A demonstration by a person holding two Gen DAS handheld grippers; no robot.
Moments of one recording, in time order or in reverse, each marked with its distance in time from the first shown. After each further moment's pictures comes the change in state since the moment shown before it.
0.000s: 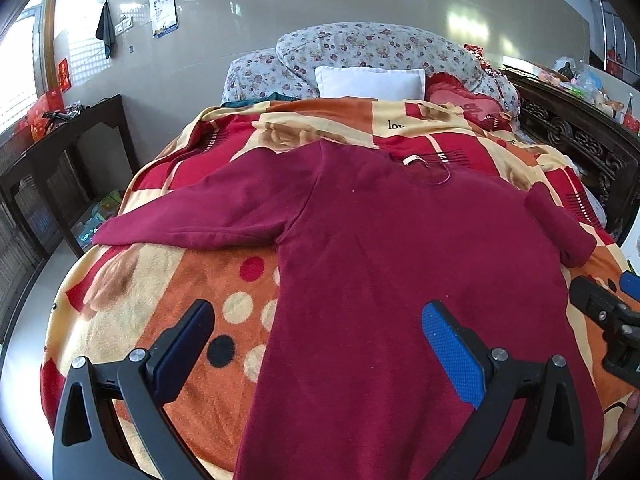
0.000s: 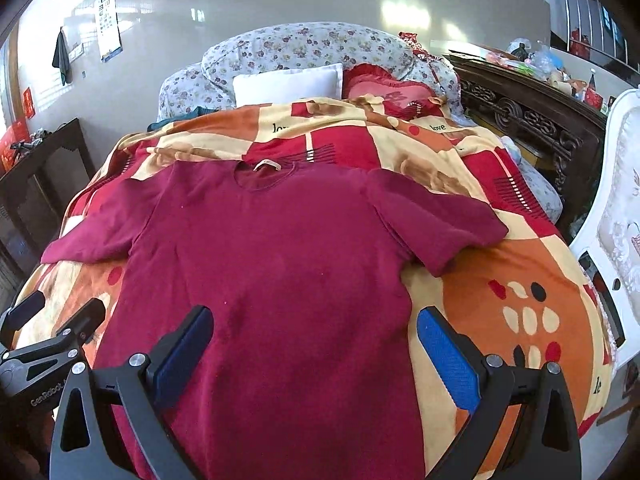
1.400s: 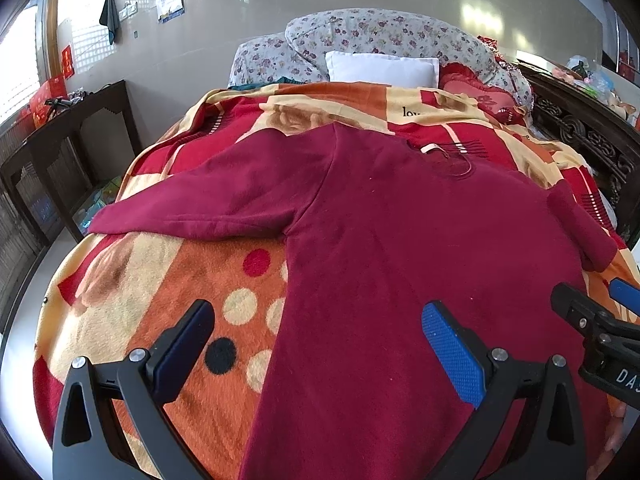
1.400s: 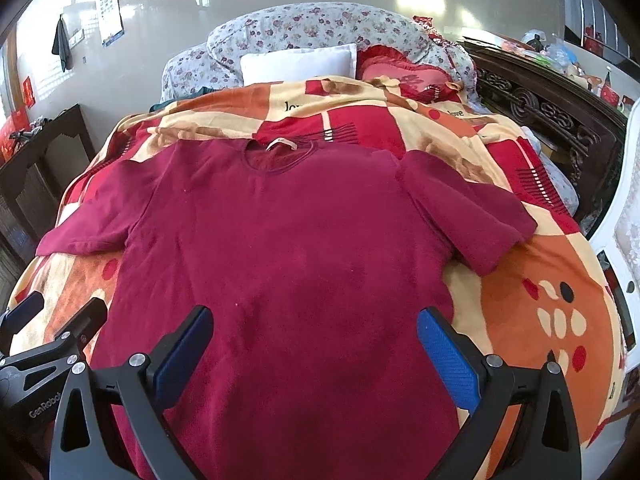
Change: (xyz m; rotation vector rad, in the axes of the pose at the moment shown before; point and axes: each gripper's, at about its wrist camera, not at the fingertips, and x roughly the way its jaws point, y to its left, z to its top) left arm 0.032 0.011 0.002 -0.025 0.049 0.018; right arm 0.046 0.026 0.006 -0.015 0.066 0.017
